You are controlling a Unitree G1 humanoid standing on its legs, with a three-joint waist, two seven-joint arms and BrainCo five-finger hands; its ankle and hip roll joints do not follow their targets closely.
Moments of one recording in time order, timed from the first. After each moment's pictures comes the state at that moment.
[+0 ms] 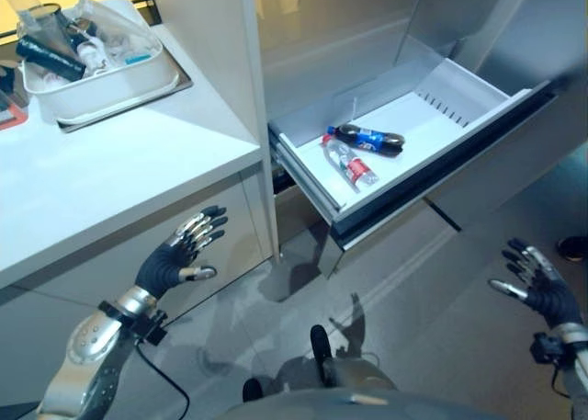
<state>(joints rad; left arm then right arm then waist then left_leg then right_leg) 0.37 0.68 -0.01 -0.17 -0.67 -0.27 -0.43 0.39 -0.57 -0.24 0.29 0.40 -0.32 0.25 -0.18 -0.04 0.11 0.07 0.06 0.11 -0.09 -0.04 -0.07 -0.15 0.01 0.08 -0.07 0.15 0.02</state>
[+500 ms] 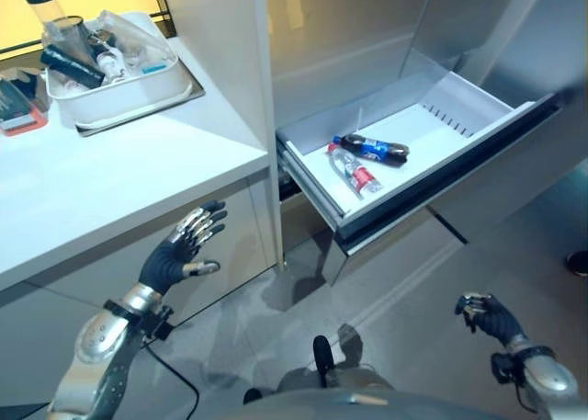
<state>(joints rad) 0.32 0.64 -0.02 -0.17 -0.64 -0.28 -0.39 0.24 -0.57 0.01 0.58 0.22 -0.30 0.20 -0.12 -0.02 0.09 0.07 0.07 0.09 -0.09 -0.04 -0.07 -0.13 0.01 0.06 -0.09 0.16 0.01</state>
